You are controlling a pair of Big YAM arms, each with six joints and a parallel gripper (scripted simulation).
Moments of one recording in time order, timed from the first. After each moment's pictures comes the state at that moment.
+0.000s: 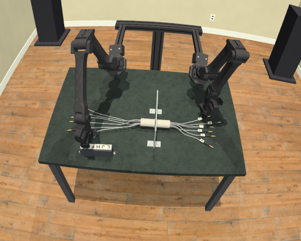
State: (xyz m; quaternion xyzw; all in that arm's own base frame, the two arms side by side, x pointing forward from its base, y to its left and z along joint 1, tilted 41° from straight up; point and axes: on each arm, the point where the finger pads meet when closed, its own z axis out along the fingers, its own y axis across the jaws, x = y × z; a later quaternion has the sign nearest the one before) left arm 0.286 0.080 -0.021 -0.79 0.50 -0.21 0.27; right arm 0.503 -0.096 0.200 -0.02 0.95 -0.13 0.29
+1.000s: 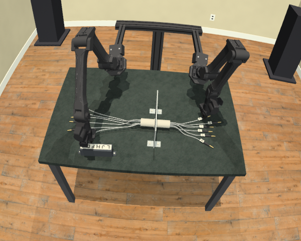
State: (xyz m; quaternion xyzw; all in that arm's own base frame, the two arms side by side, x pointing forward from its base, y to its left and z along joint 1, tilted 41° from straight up) left arm 0.286 0.080 -0.021 -0.79 0.50 -0.21 0.27; right arm 0.504 -0.092 0.221 -0.02 0.94 -0.13 0.32
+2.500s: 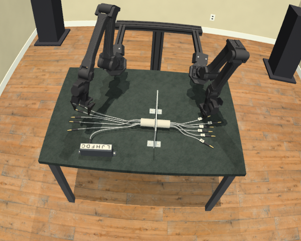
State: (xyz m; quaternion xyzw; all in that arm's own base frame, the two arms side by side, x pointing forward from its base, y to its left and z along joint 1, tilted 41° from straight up) left arm 0.286 0.080 -0.021 -0.79 0.50 -0.21 0.27; right arm 0.323 -0.124 0.244 0.13 0.85 -0.12 0.49
